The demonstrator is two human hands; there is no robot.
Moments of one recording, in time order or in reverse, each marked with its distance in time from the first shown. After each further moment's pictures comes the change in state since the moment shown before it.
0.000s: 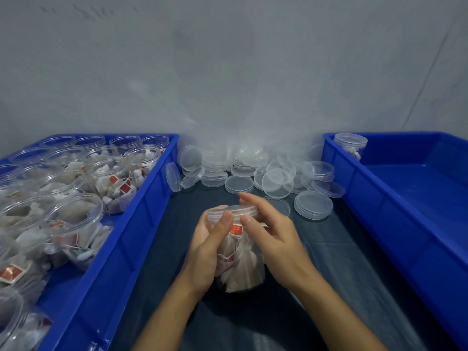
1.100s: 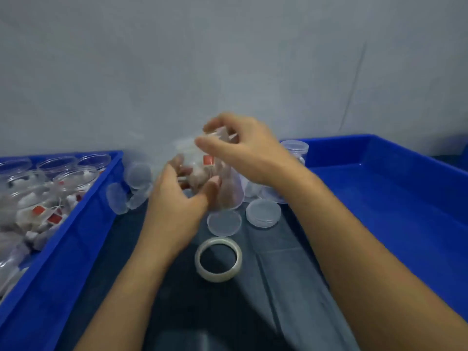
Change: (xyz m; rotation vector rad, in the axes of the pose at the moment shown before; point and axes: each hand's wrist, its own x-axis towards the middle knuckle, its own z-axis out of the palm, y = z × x) left_hand 0.063 0.064 0.075 0.552 0.073 0.342; right_hand 0.105 -0.121 -0.100 -0.470 0.015 -0.084
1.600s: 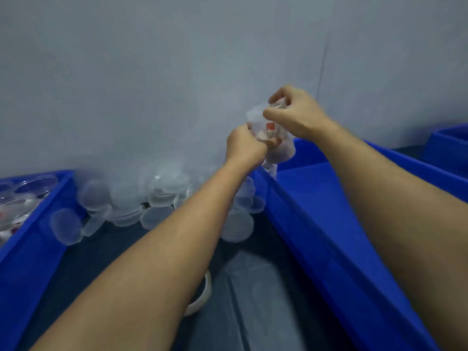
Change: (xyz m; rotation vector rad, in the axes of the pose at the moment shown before) left_hand 0.139 0.034 0.218 -0.018 -0.279 -0.085; right_hand 0.064 0.135 -0.144 -0.218 0.285 0.225
